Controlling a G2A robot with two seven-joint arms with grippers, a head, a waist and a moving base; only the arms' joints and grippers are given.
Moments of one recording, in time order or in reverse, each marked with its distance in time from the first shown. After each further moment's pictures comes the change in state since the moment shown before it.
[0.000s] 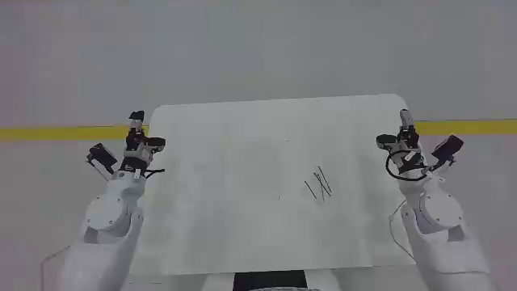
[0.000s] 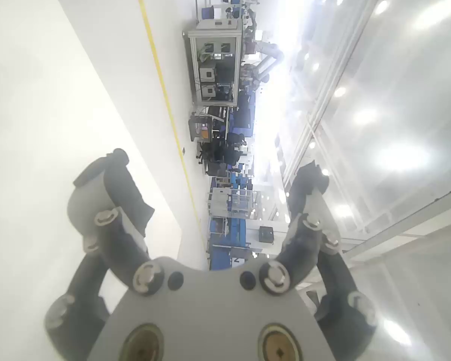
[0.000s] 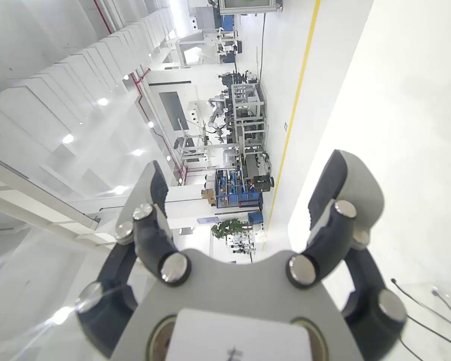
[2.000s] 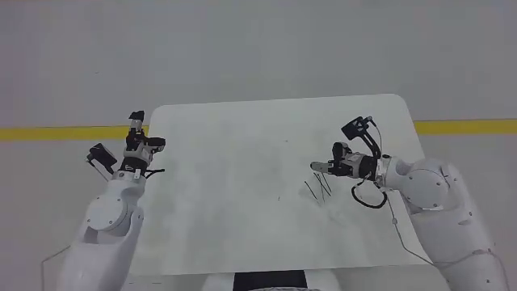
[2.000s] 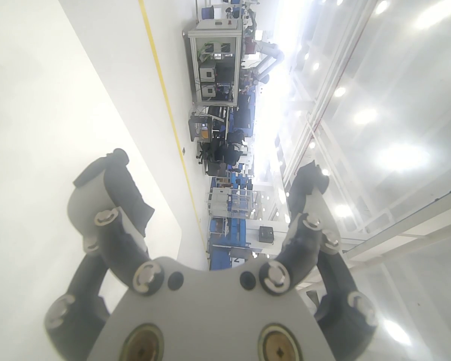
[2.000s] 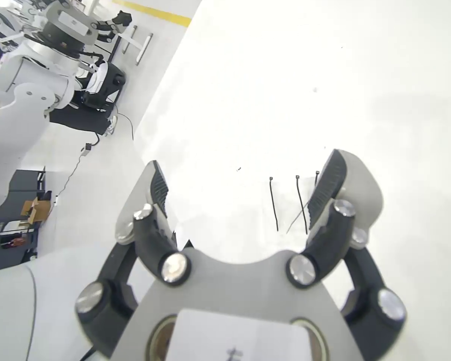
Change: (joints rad) left arm 0.000 0.000 0.000 0.000 0.000 0.000 0.000; right arm 0.226 0.095 -0.138 -0.044 -0.858 -0.340 1.000
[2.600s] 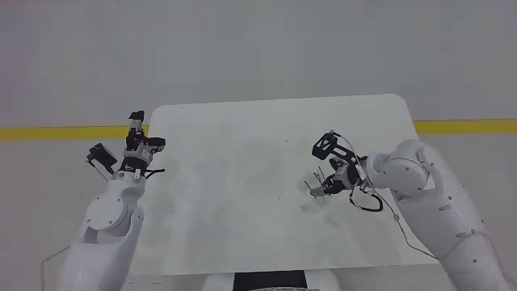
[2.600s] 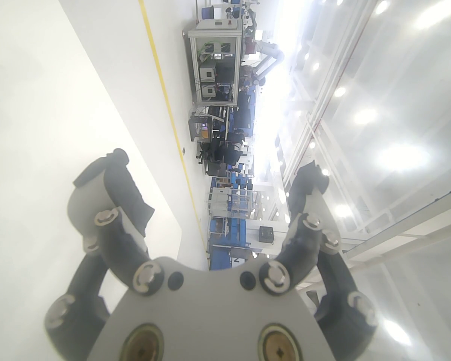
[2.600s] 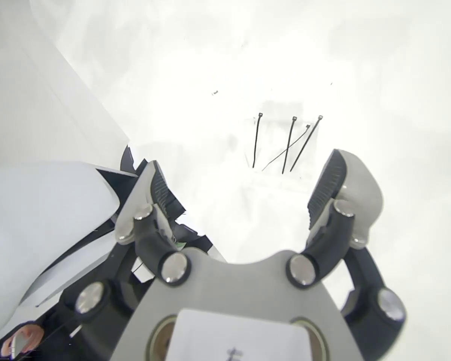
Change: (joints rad) left arm 0.000 0.000 0.000 0.000 0.000 0.000 0.000; right arm 0.185 0.054 -0.218 -0.006 -0.153 0.000 0.384
